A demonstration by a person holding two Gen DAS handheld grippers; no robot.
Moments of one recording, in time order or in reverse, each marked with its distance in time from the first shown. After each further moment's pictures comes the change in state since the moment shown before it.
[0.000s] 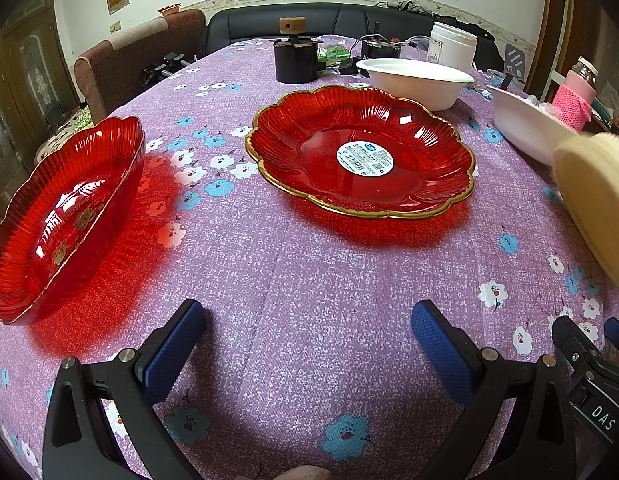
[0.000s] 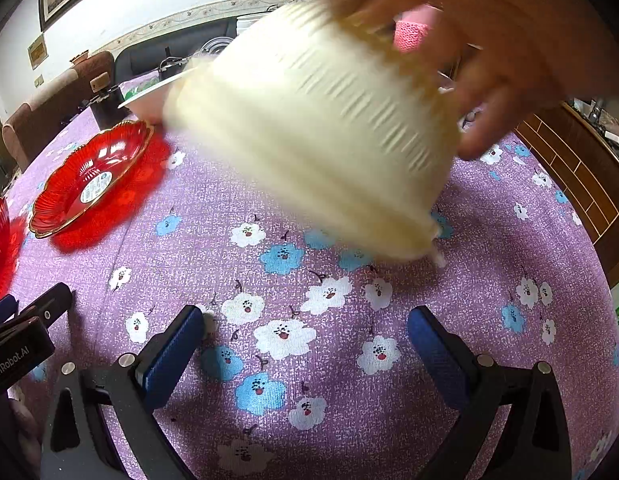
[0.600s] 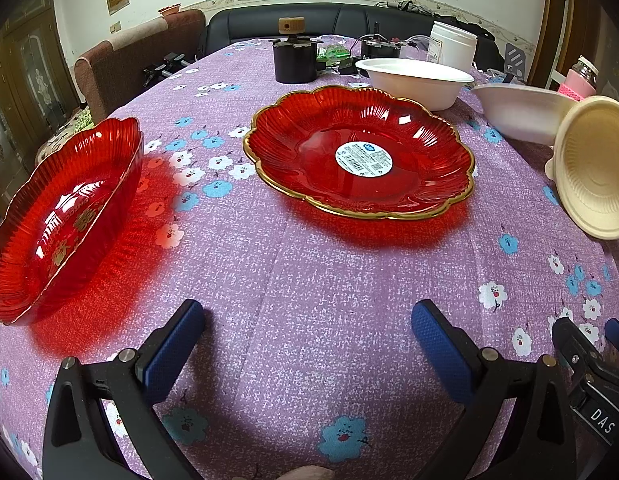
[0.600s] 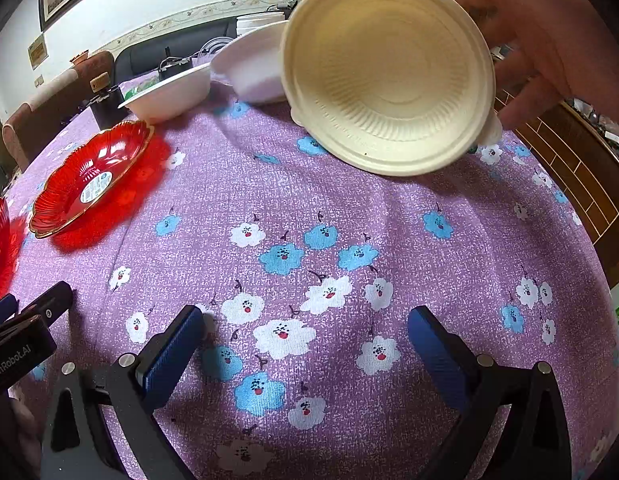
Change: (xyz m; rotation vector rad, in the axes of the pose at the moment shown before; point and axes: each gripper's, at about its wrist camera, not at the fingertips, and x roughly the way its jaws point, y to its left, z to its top) left arm 0.002 0.002 0.001 0.000 0.000 0.000; right arm 0.000 -0.001 0.001 0.000 0.000 0.000
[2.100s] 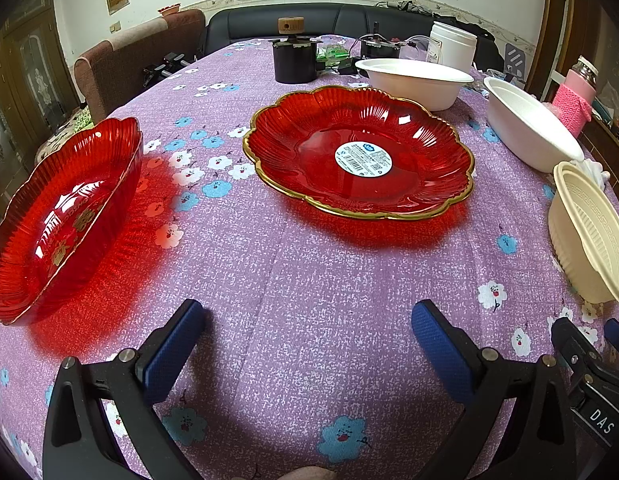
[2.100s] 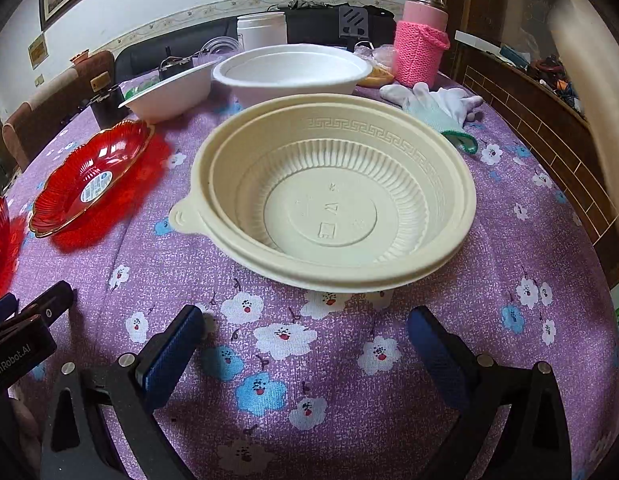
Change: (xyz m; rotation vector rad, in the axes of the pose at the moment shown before) left arm 0.000 0.000 0.000 0.000 0.000 0.000; right arm 0.000 0.001 -0.001 -0.002 -0.001 -0.001
